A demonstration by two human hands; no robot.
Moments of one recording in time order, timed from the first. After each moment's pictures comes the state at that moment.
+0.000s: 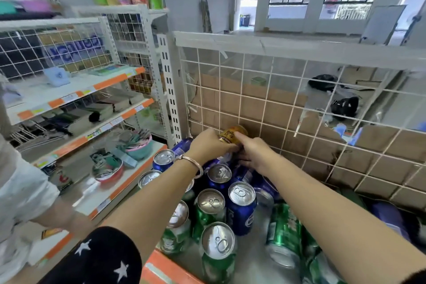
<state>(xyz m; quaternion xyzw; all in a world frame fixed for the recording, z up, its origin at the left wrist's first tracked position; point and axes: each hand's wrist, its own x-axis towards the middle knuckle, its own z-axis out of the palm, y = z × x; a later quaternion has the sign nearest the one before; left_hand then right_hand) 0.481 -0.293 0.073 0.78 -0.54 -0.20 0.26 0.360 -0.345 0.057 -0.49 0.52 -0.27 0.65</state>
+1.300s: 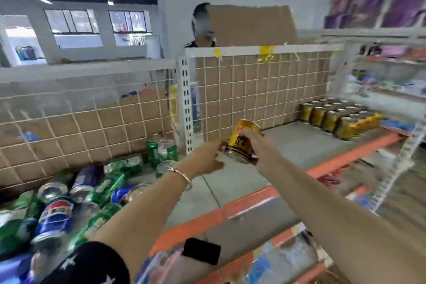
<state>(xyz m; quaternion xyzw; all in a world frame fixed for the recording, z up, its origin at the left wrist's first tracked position) -0.151 -0.116 0.093 0.32 -0.93 -0.16 0.10 -0.273 -0.034 0.113 -0.18 0.61 -0.67 0.39</state>
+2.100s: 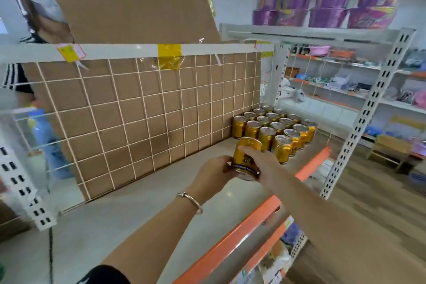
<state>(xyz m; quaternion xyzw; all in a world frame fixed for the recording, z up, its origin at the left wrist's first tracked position) -0.522 -0.149 0.042 0.24 -0.91 -0.29 0.18 -0.626 -0.061 0.072 -0.10 0.66 -0.65 0.36</state>
